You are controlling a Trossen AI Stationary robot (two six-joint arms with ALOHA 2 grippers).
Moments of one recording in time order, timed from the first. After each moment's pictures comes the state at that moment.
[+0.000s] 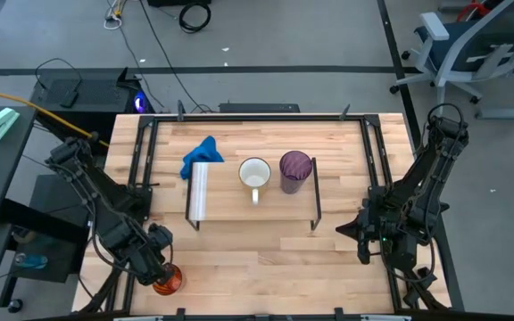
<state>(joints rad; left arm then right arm) -0.90 1.34 1.10 -1.07 0.08 -1.77 1.08 1.08 0.74 -0.78 0.92 1.28</state>
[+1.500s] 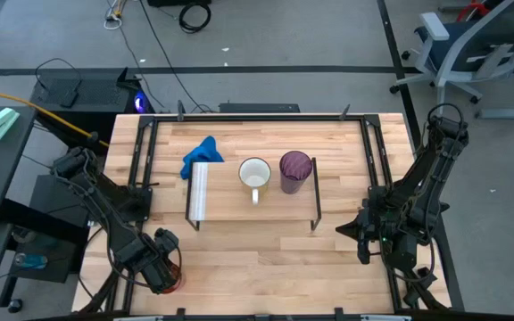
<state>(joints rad) -0.90 1.48 1.10 -1.09 0.06 -1.73 1.08 1.08 0.74 -0.78 0.92 1.29</state>
